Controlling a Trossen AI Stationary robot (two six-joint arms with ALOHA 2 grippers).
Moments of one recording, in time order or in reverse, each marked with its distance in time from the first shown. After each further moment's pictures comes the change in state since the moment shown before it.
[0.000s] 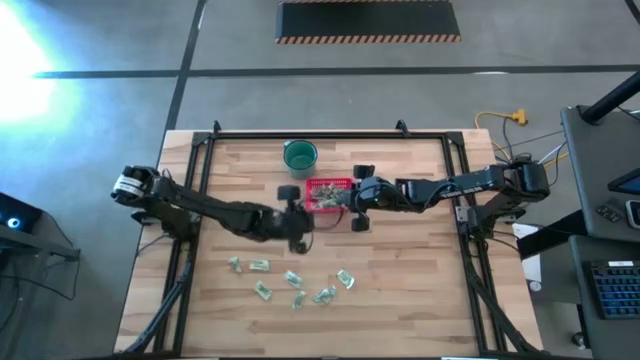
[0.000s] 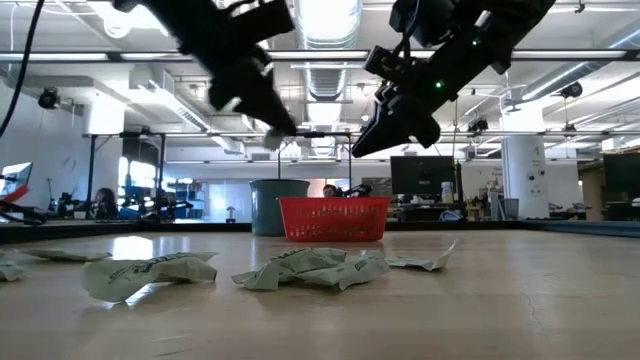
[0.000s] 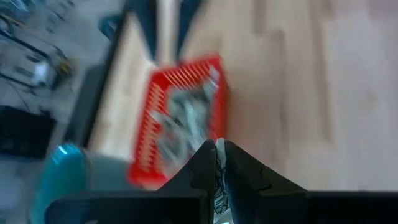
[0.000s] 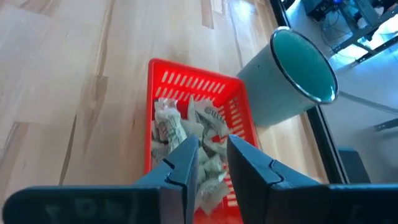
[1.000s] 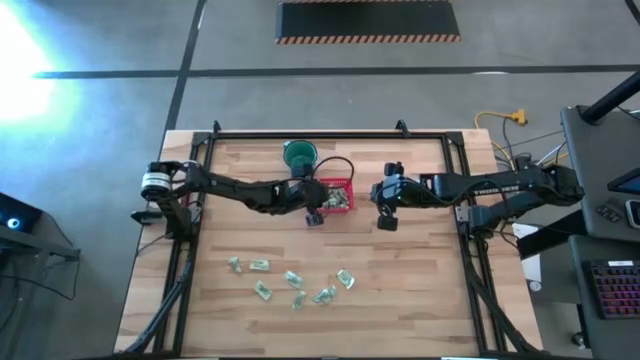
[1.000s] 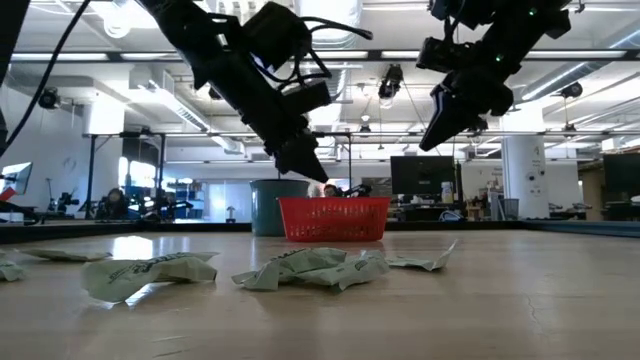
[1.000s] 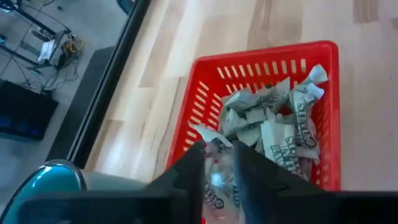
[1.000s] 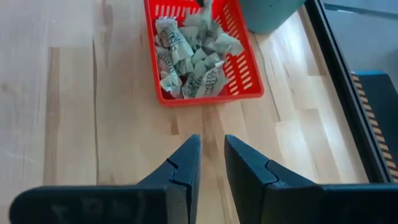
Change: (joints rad) left arm 0.284 0.189 -0.002 0.309 0.145 0.143; right arm 0.000 -0.288 -0.055 -0.469 0.007 0.249
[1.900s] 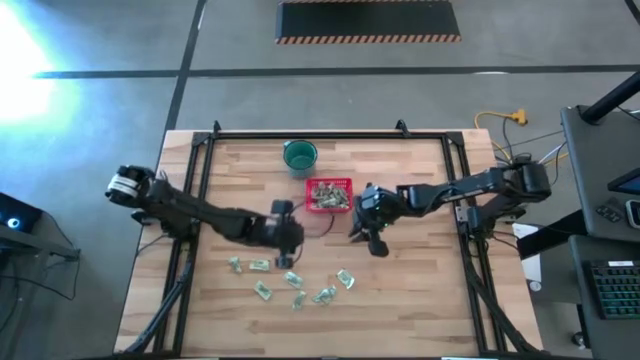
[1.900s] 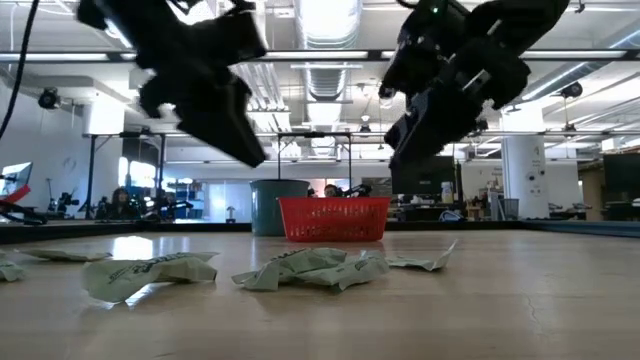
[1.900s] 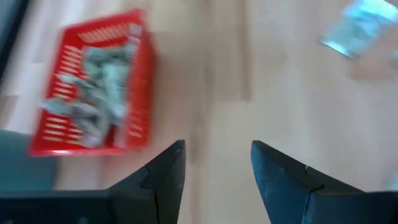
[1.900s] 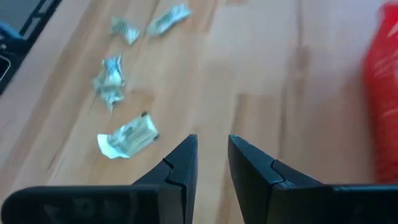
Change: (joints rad) left arm -0.320 -0.234 -0.117 -0.312 0.079 -0.278; right arm 0.033 0.275 -0.005 0.358 -0.616 0.062
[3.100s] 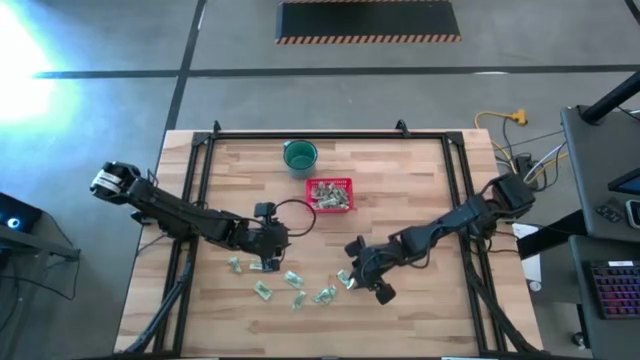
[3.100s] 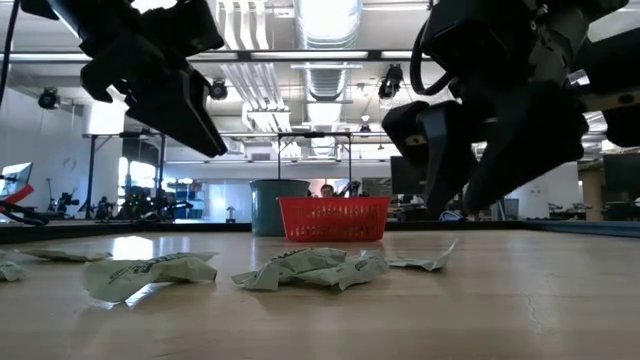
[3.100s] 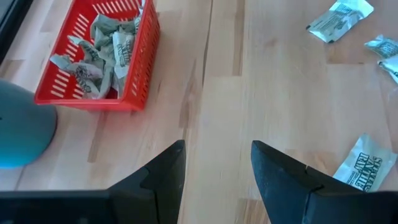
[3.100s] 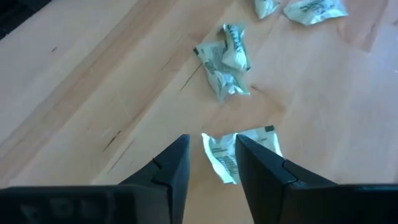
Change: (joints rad) left arm -0.098 -0.154 -0.117 -0.049 -0.063 -0.174; right arm 0.388 0.193 0.045 0.123 0.218 -0.134
